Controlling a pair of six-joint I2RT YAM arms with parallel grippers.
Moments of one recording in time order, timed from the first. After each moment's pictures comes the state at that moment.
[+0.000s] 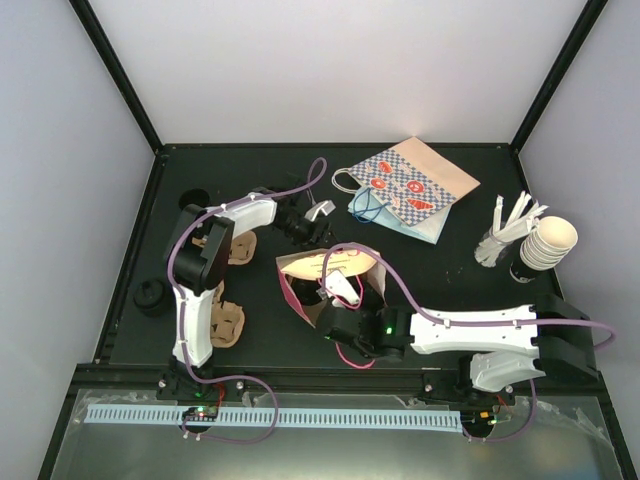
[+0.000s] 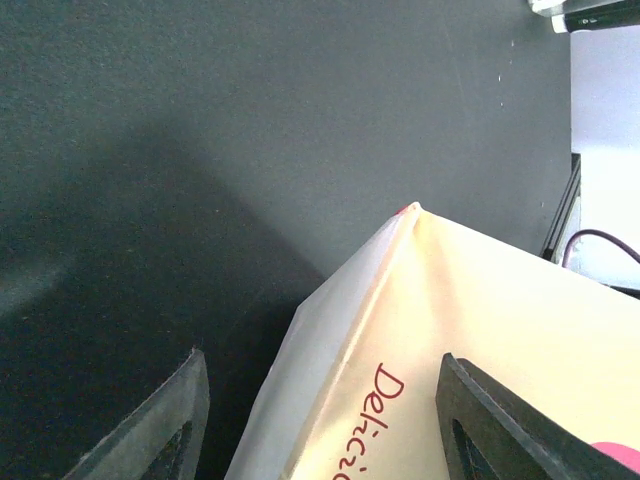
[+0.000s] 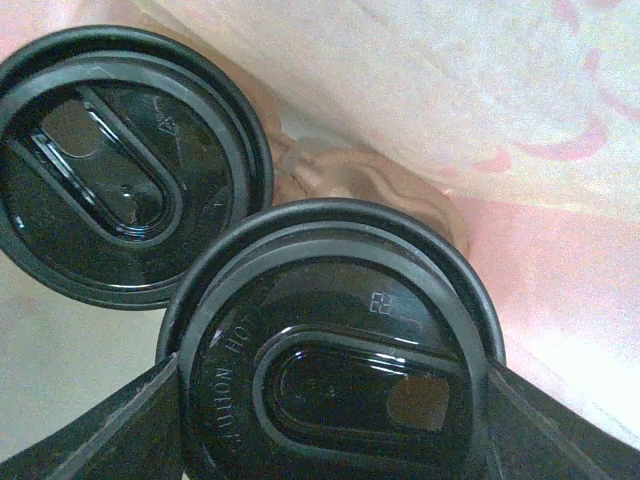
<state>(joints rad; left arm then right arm) -0.43 2.09 1.43 -0.60 0.86 -0.15 1.38 1.34 0.83 -0.48 0.80 0.38</state>
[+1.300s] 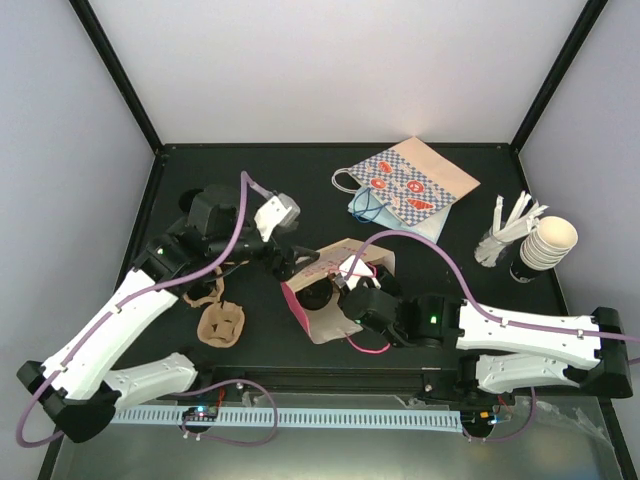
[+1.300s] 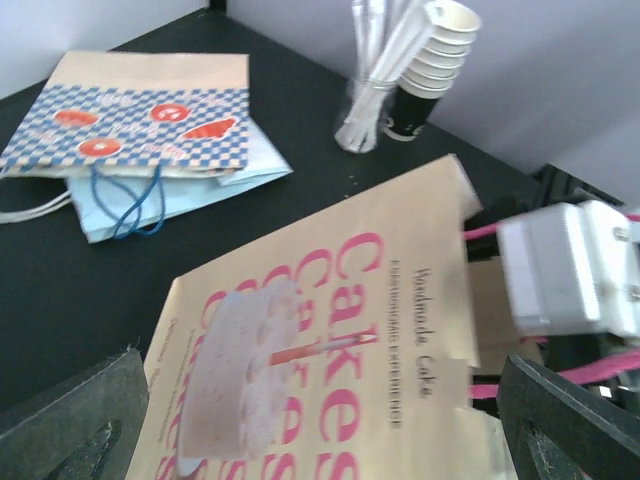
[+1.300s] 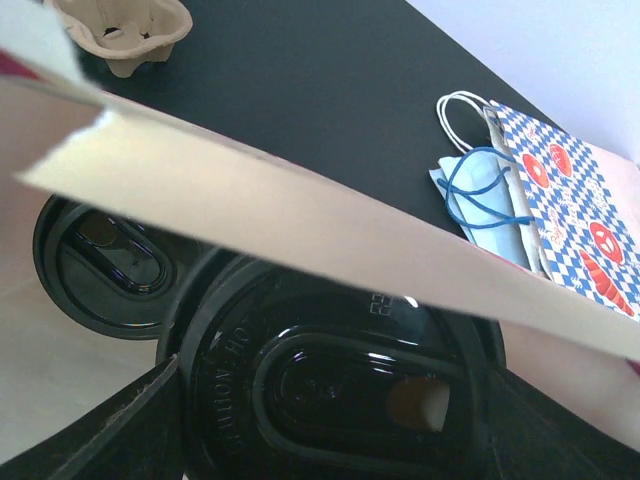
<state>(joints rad) -0.61 1.04 1.21 -0.71 0.45 -0.02 1.35 1.11 0.94 -0.67 0.71 0.25</state>
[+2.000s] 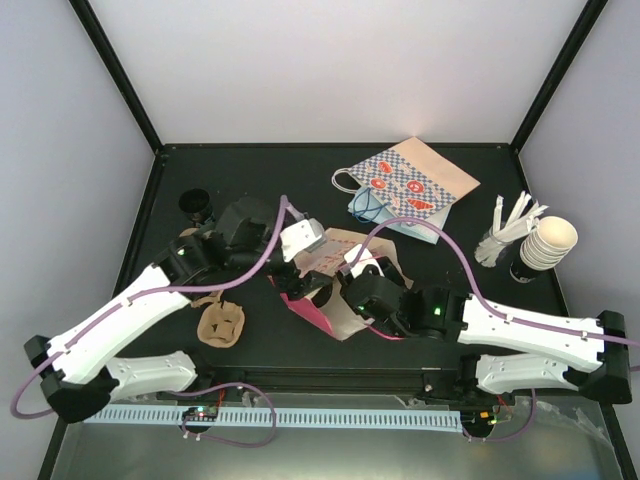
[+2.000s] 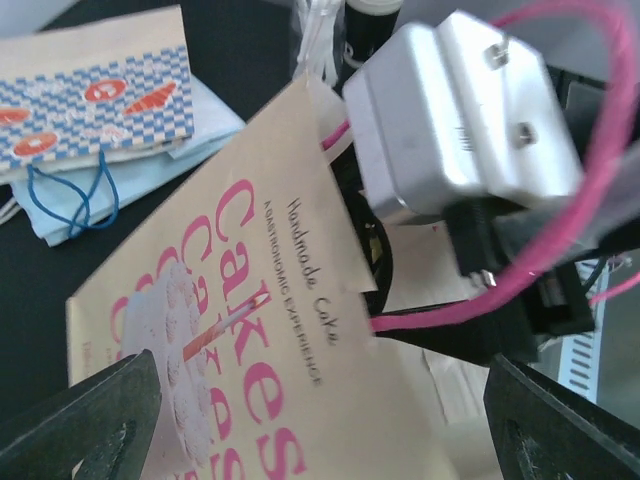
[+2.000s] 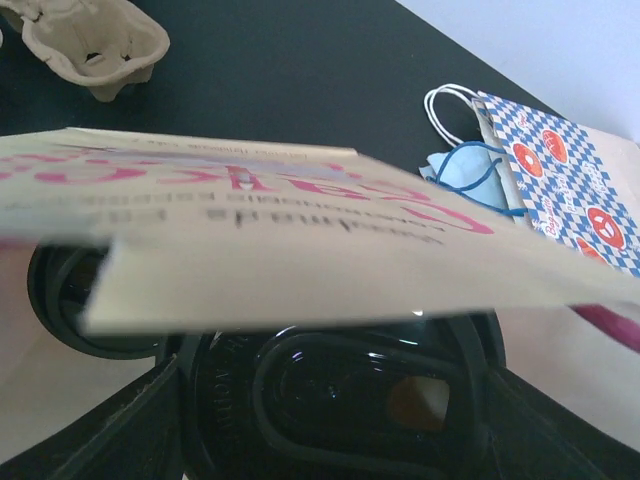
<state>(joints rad) -0.86 1.12 1.26 -0.79 0.31 0.11 1.28 1.10 0.96 -0.68 0.67 0.27</state>
